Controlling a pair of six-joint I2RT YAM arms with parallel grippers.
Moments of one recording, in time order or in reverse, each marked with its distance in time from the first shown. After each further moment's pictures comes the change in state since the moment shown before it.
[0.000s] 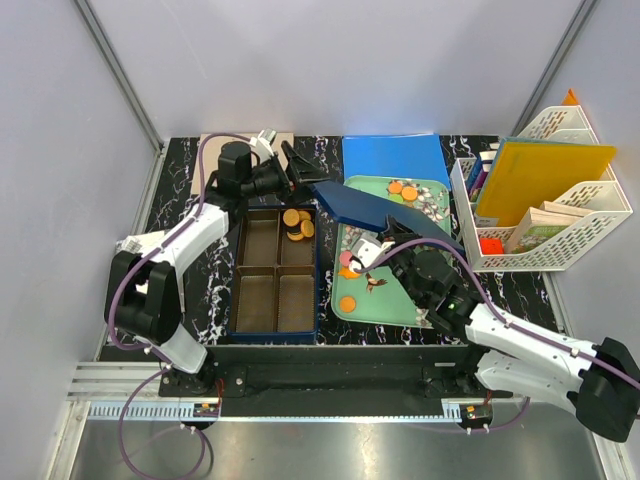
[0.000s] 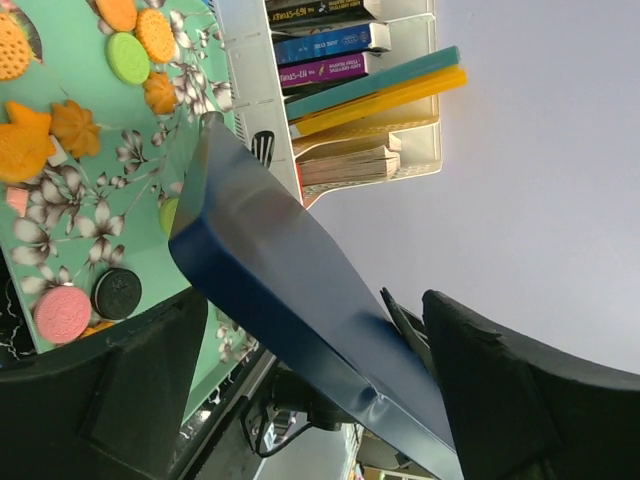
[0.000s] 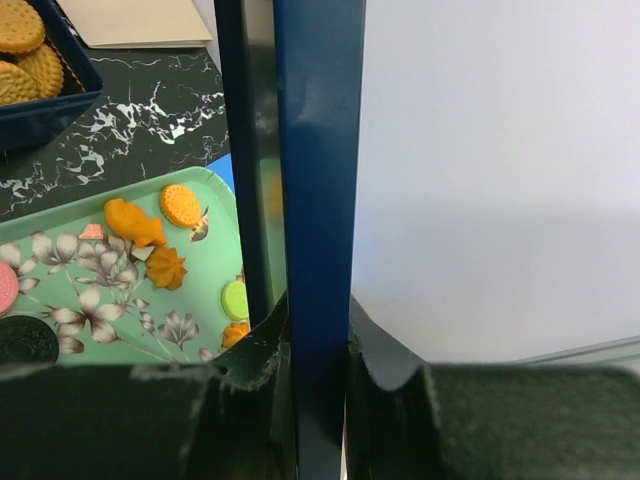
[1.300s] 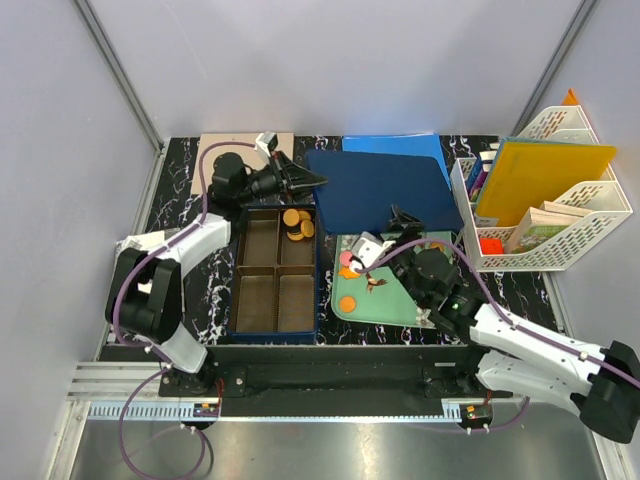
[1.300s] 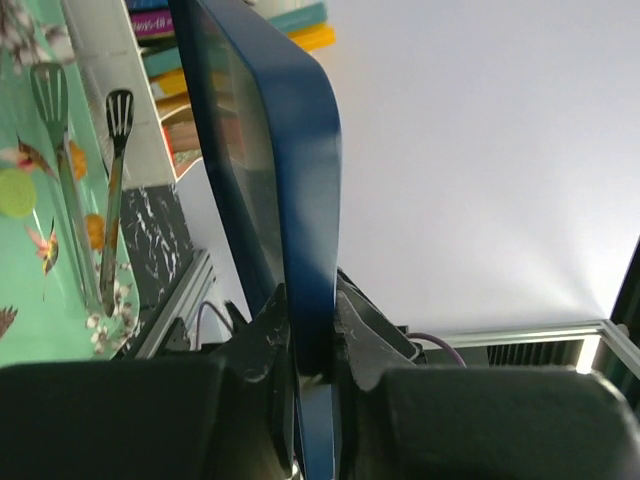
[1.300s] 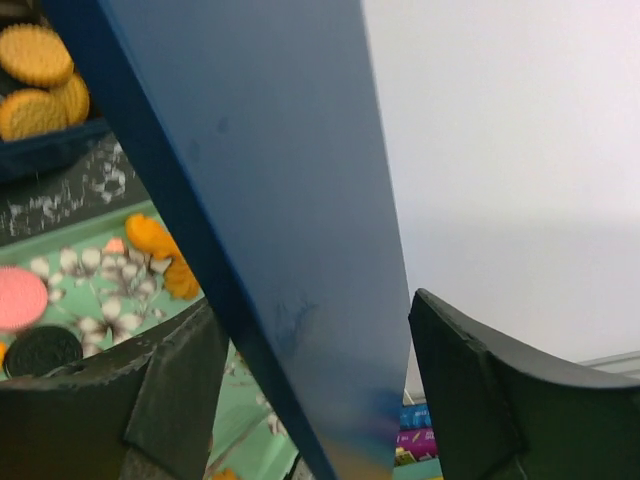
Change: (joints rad) left arm -0.002 0.001 -0.134 0.452 0.142 -0.404; right arm 0.028 -0.014 0.034 -0.070 -0.010 0.038
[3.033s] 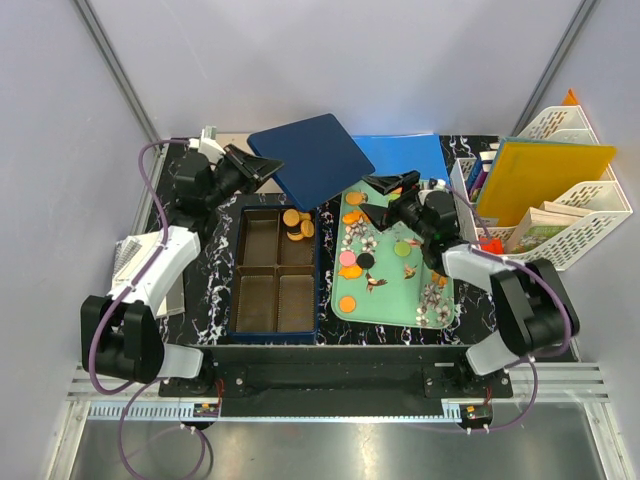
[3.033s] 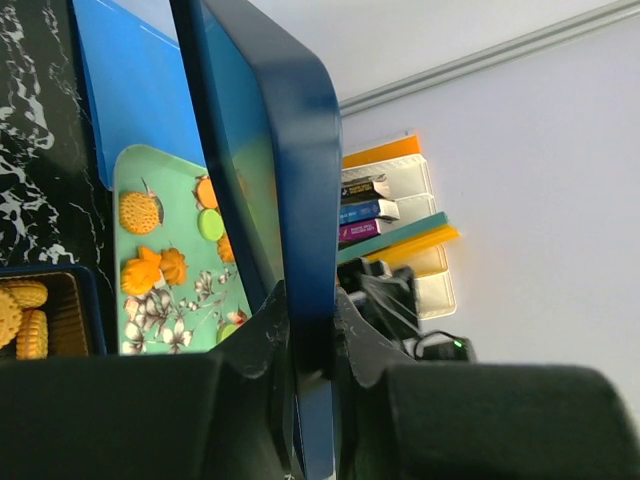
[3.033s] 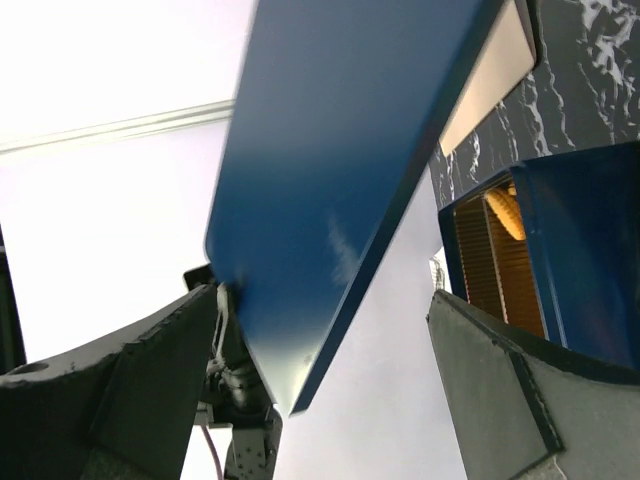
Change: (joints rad) left arm 0.144 -0.246 -0.039 -0.351 -0.424 0.407; right arm -0.574 0.578 0.148 0.372 -0.720 2.599
